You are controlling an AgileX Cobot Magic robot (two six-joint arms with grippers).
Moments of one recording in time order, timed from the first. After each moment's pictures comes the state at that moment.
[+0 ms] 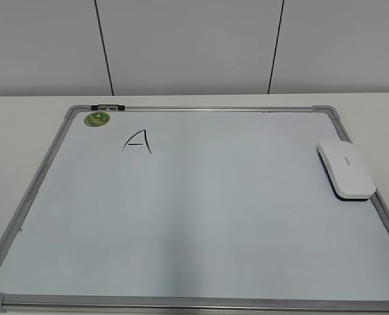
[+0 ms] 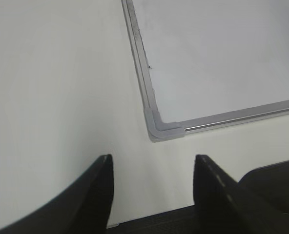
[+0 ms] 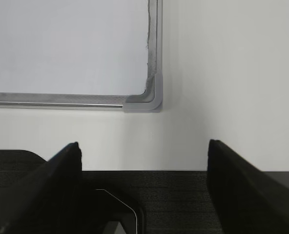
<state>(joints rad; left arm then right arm) -0.04 0.26 -0.52 -0.09 1.10 0.16 0.01 0.37 -0.49 0.00 1.13 -0.01</state>
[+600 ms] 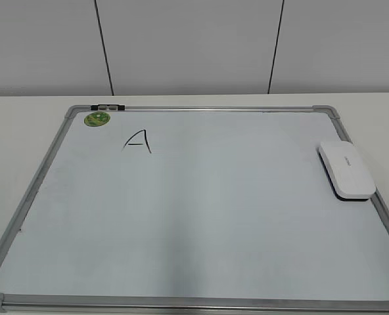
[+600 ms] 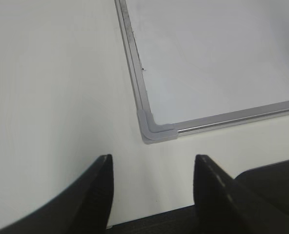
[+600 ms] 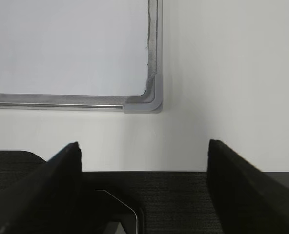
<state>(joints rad) -0.04 0.26 -0.52 -0.12 1.10 0.16 0.01 0.37 -0.49 0.00 1.13 0.00</state>
